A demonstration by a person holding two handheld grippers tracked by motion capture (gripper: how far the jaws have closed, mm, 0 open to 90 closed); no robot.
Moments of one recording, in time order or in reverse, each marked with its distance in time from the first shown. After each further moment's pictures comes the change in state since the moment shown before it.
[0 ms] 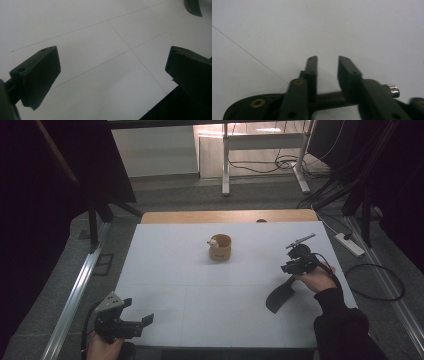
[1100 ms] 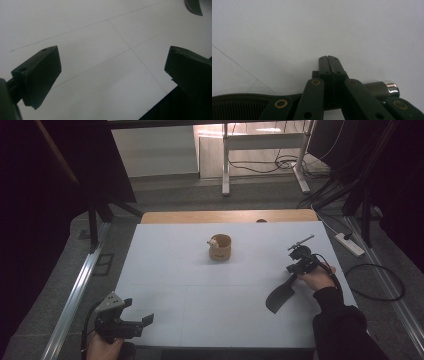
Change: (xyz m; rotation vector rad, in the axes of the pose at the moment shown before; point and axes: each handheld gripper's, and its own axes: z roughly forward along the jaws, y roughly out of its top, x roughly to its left) left arm 0.000 0.000 0.000 0.007 -0.001 0.001; right arm -0.024 -0.010 0.028 0.077 -0.003 0.011
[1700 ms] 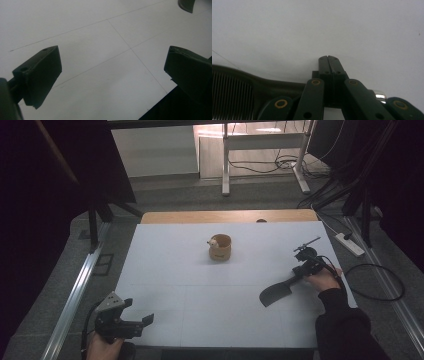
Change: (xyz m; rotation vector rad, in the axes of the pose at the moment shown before) left arm 0.000 0.000 0.000 0.002 -0.002 -0.001; right arm -0.013 -0.014 -0.002 0.019 -0.023 0.040
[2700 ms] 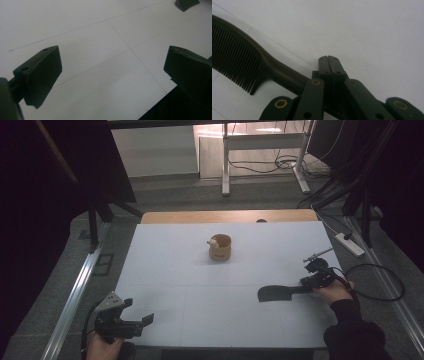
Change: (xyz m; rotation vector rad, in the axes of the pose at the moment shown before) left arm 0.001 0.000 0.000 -0.002 -0.004 -0.002; right arm 0.004 -0.043 -0.020 0.001 0.030 0.022
